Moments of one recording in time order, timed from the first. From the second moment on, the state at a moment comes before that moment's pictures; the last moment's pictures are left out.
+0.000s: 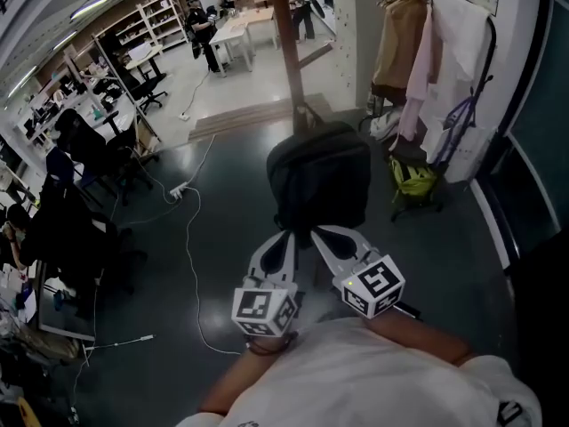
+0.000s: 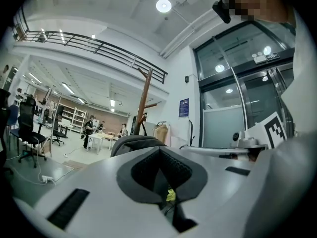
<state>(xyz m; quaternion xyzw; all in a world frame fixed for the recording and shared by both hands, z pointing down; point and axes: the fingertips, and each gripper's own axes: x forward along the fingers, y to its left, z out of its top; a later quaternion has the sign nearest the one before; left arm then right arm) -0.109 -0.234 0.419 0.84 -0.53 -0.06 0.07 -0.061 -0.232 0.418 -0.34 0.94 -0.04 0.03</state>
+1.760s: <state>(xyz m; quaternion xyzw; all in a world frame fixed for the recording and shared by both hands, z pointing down) -0.050 -0.410 0.409 0.86 -0.51 -0.06 0.07 0.001 -0.393 0.408 -0.36 0.93 -0.02 0.03</state>
